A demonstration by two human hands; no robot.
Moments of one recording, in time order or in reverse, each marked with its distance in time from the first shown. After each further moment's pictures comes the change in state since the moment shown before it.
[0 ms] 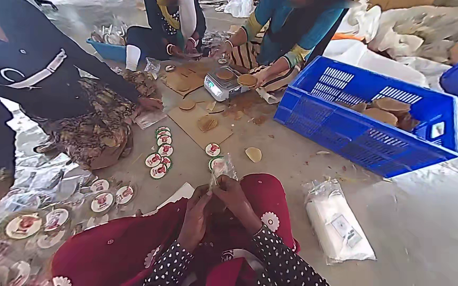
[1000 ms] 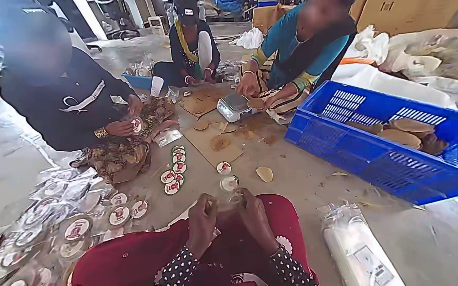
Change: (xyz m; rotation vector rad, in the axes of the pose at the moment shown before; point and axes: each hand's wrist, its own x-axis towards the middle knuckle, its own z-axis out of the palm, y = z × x) left_hand 0.025 0.015 -0.008 0.968 0.171 0.613; right_hand 0.001 0.007 -0.025 -0.550 0.200 -0.115
